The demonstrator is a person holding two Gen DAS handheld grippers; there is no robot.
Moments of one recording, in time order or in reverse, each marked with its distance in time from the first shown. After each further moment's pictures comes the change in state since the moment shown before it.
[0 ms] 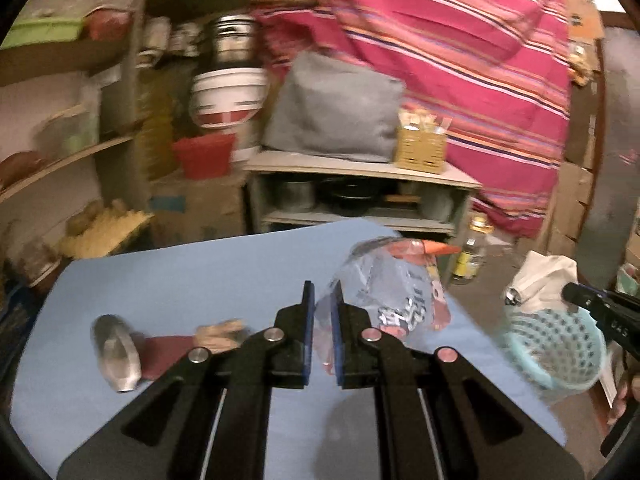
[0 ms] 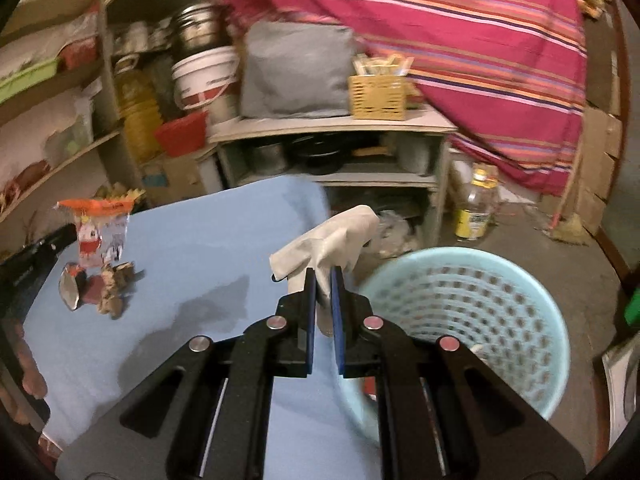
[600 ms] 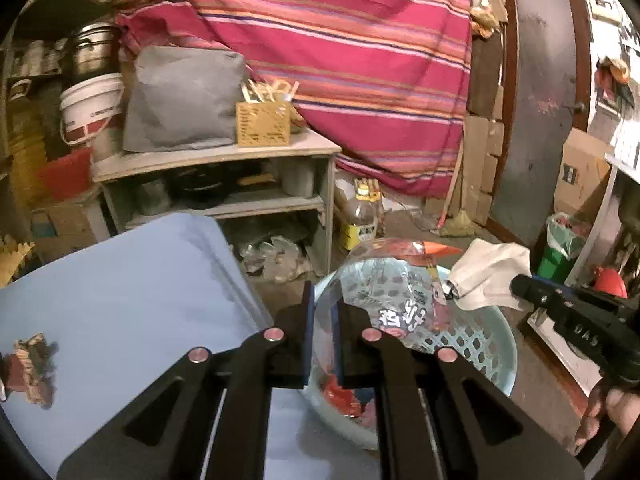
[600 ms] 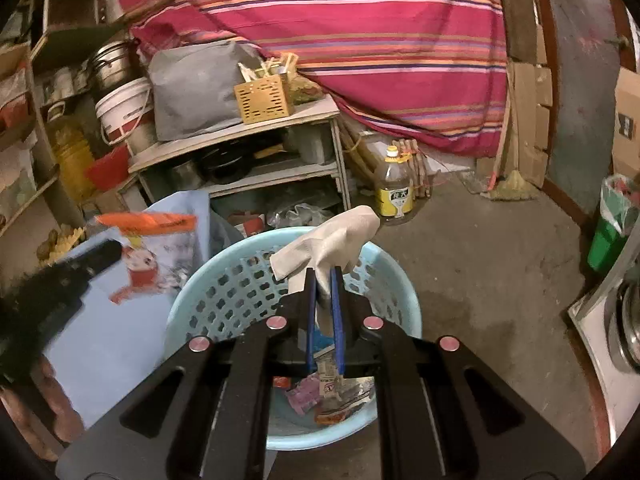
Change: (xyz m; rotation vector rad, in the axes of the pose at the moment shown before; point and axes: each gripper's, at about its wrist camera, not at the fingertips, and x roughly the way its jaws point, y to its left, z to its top) left arm 0.059 -0.221 -0.008 0.149 0.072 -0.284; right arm -0.041 -0.151 -0.033 0.181 -0.003 -0.146
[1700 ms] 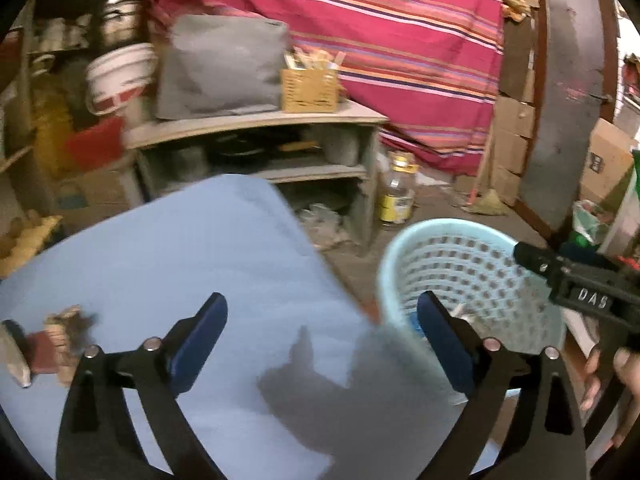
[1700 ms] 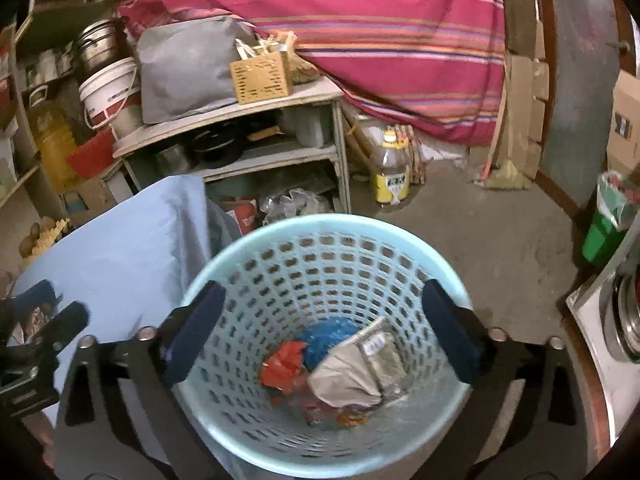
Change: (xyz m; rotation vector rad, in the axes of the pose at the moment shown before) left arm -0.027 0.084 -0.027 -0.039 0.085 0.121; right arm 0.041 0.065 0.004 -0.030 0.047 -0.075
